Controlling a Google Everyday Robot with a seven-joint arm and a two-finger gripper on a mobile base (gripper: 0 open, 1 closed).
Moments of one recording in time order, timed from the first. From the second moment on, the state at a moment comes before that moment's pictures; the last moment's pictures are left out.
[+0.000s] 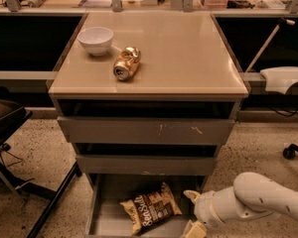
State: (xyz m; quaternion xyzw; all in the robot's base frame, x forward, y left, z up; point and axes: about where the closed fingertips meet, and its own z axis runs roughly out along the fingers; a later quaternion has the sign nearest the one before) arm 0.360 -0.103 0.502 -0.51 0.77 0.30 0.22
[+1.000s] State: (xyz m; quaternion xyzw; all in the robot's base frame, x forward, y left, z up) arm 0.452 -0.117 0.481 -0.34 0.82 0.27 0.39
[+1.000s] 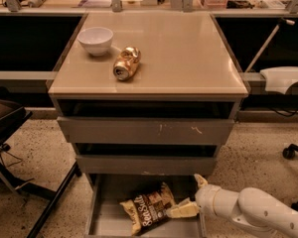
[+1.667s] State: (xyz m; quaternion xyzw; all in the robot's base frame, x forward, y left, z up) arm 0.464 -0.126 0.472 -0.32 0.83 0.24 0.40
